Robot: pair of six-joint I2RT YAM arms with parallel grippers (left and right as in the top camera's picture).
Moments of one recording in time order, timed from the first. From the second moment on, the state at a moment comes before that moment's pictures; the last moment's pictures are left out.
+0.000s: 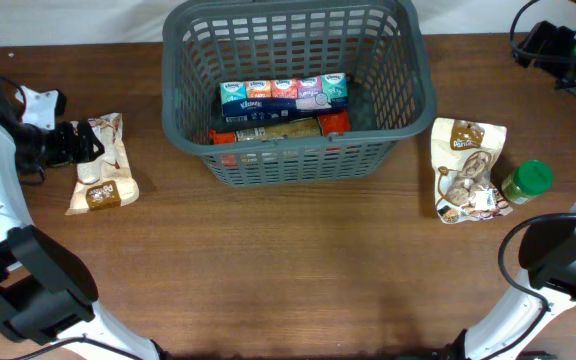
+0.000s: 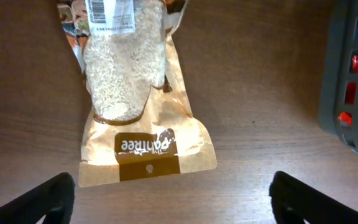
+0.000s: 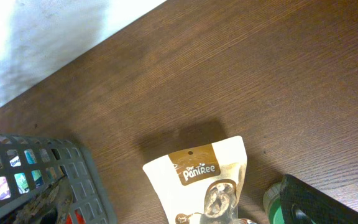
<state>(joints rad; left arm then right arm) 0.49 1.95 1.81 -1.21 0.28 0.35 -0.37 2.06 2.32 -1.27 -0.21 0.19</state>
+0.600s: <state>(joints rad) 0.49 1.77 1.82 -1.24 0.28 0.35 -0.37 2.06 2.32 -1.27 -0.21 0.19</state>
